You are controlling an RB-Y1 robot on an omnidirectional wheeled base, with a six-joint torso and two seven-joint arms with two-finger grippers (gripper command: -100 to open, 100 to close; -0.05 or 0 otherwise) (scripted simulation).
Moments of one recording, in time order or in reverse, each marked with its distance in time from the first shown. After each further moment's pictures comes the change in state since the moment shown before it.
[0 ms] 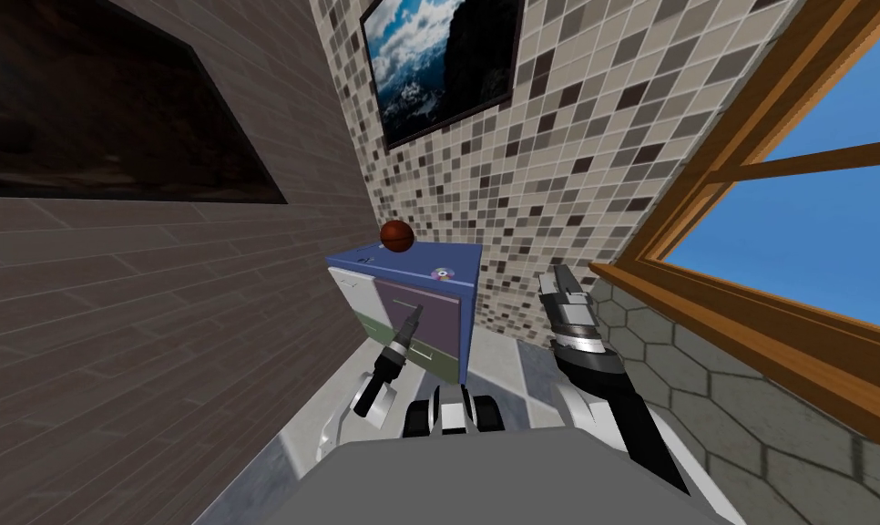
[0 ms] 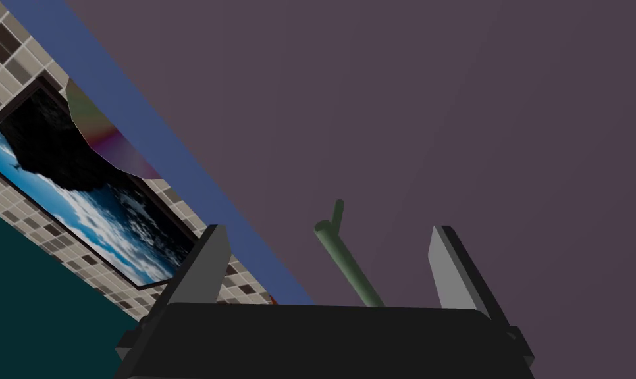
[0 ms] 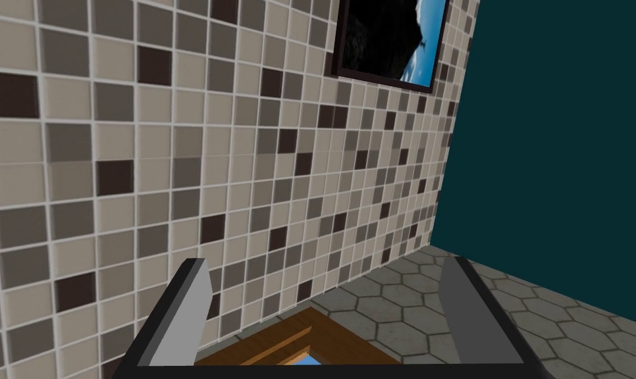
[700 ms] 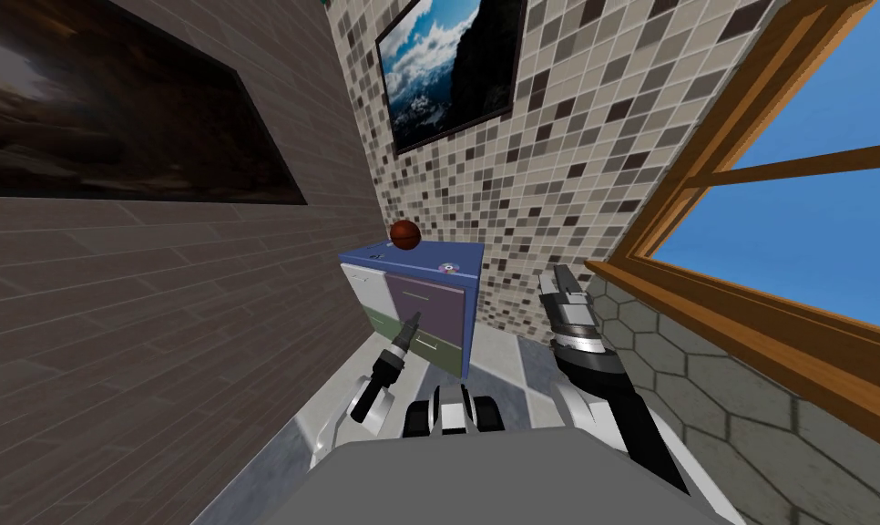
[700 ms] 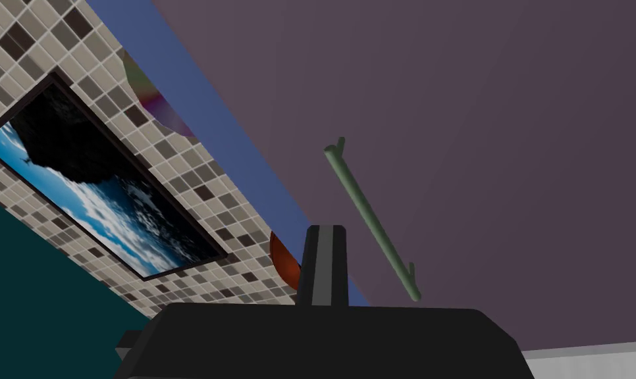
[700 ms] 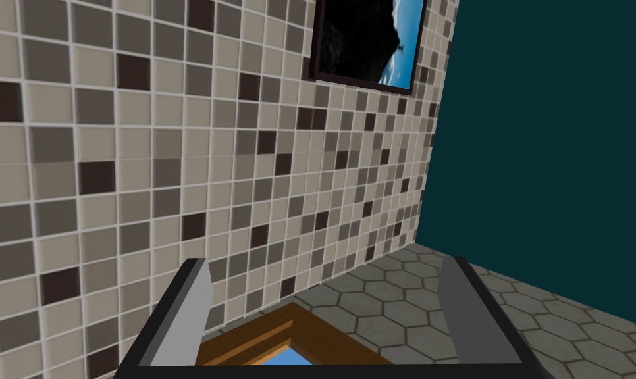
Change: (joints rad) left arm 0.024 0.020 -0.009 -0.016 -0.003 0.009 0.002; right arm -0.001 0.000 0.000 0.000 0.000 0.000 0.000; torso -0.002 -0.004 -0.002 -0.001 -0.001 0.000
